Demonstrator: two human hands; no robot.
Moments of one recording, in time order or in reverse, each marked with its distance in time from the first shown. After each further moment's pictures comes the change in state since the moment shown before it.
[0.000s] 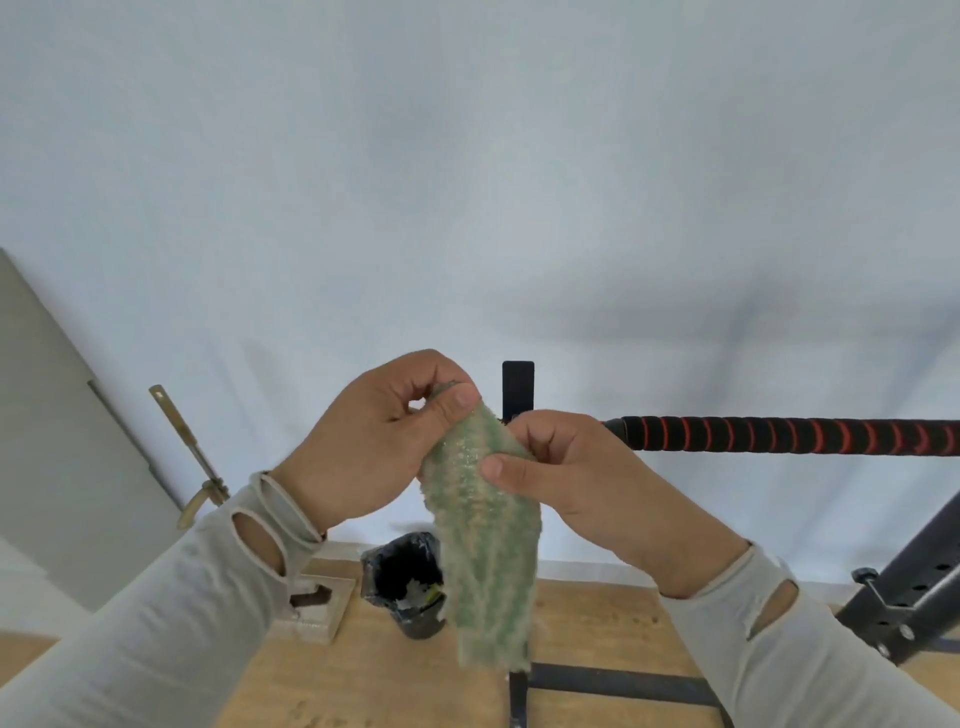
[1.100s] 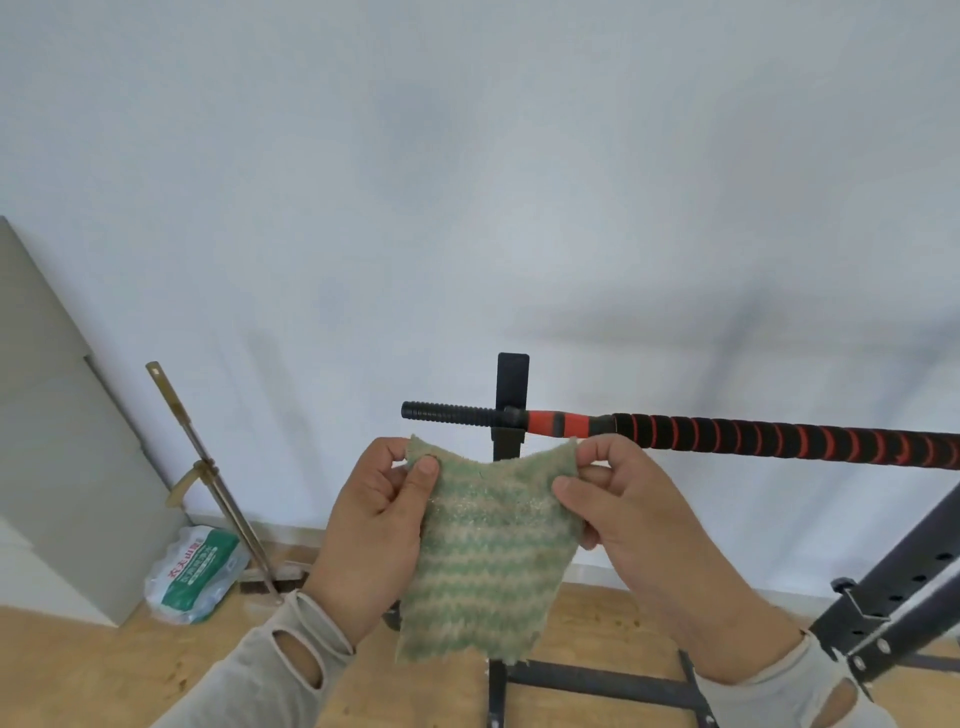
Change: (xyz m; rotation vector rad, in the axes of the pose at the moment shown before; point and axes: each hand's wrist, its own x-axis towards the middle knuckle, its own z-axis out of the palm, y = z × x) left_hand -0.062 -0.050 0.064 -0.383 0.372 -0.260; right_hand -0.047 0.028 -0.009 0.079 0.338 0.159
